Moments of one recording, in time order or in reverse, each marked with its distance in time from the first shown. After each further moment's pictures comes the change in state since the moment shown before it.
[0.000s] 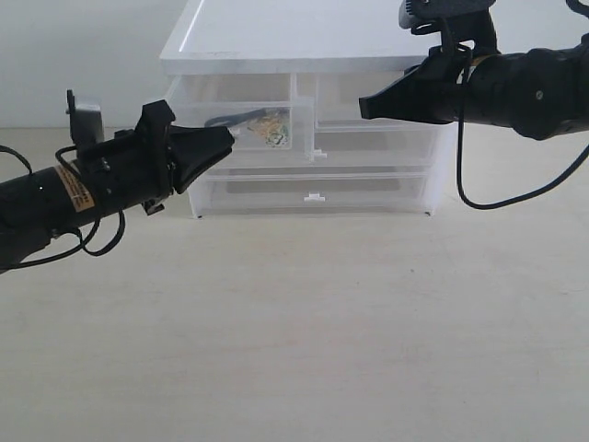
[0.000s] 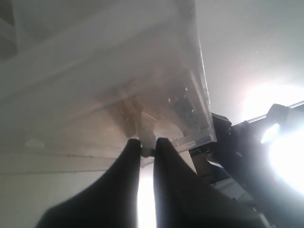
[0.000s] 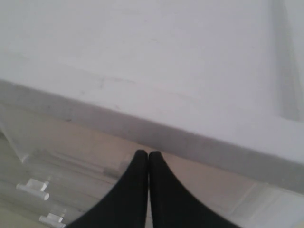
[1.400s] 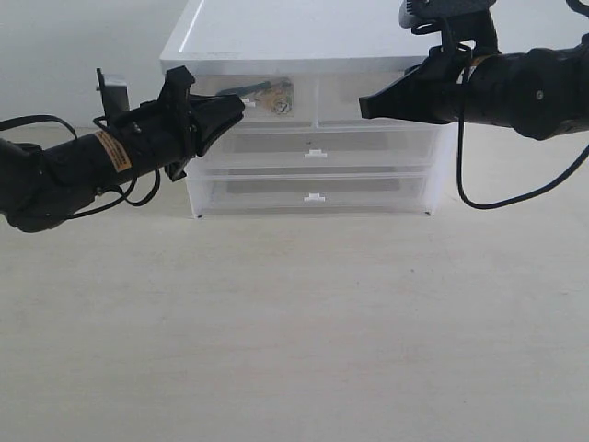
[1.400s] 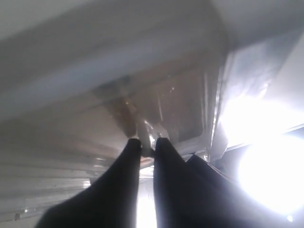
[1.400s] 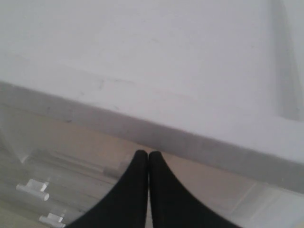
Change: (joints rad) left arm 0.002 0.178 -0.285 -0.020 0.047 -0.113; right arm 0.000 0.000 0.000 0.000 0.000 0.003
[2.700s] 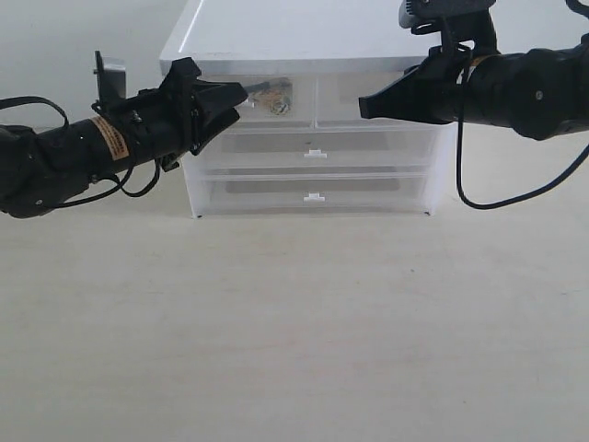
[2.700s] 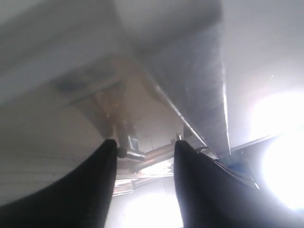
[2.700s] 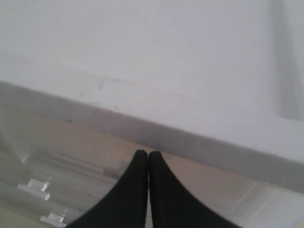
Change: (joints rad) left arm -0.004 -0.065 0.002 0.014 0.112 0.035; right arm 0.000 0.000 0.000 0.000 0.000 0.004
